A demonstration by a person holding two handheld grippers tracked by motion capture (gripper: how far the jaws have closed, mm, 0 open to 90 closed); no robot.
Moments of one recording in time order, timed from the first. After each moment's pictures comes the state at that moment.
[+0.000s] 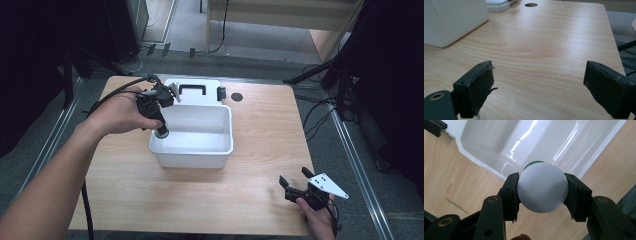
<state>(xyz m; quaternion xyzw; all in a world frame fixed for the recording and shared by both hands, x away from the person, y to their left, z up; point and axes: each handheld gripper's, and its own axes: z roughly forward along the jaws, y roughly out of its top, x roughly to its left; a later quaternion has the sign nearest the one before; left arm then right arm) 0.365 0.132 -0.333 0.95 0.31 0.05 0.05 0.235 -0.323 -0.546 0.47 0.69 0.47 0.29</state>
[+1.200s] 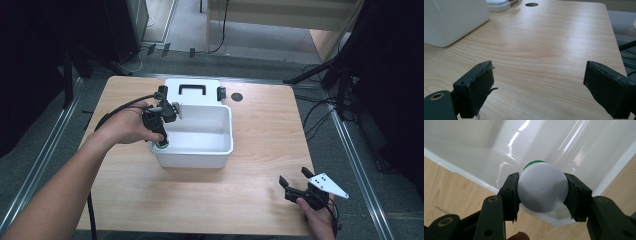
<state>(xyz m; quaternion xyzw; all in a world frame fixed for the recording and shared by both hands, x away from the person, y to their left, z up) 0.367 0.131 -0.389 0.96 0.28 0.05 0.02 0.235 -0.323 -0.546 0.47 0.69 0.47 0.28</state>
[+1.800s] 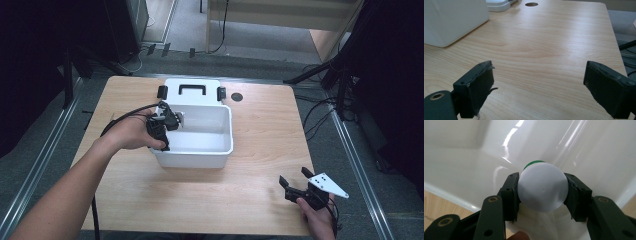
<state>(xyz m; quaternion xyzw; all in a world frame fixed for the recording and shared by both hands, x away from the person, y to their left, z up) 0.367 0.127 -0.421 0.96 0.26 0.04 0.01 0.235 -0.323 -0.546 0.47 0.69 0.47 0.28</state>
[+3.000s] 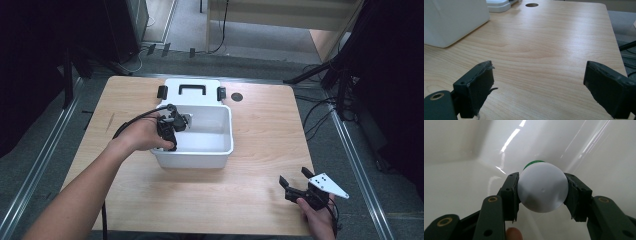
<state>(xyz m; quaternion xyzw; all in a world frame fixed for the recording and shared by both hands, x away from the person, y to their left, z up) 0.382 0.109 -0.444 0.96 0.28 0.04 -0.01 0.235 -0.323 -0.546 0.46 0.69 0.47 0.28</state>
